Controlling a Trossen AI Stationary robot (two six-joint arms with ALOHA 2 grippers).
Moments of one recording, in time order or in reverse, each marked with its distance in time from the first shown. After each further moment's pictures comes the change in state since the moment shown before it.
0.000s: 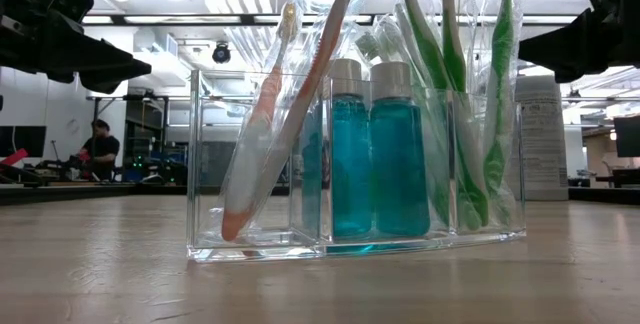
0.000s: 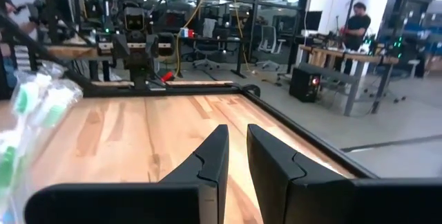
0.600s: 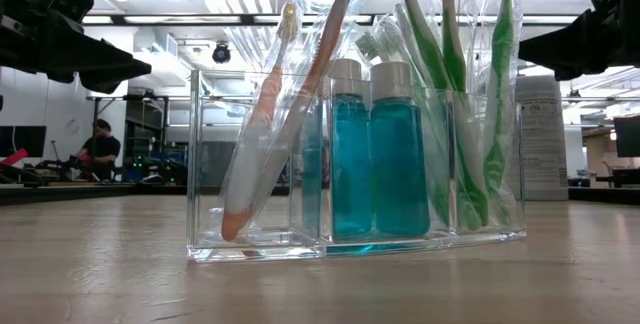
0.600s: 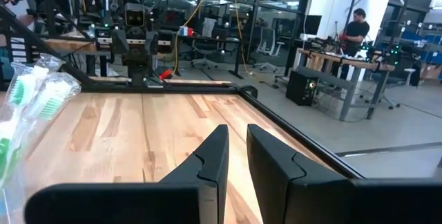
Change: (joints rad) left arm 0.000 0.000 0.000 0.000 0.000 0.000; right arm 0.000 0.000 0.000 0.000 0.000 -0.051
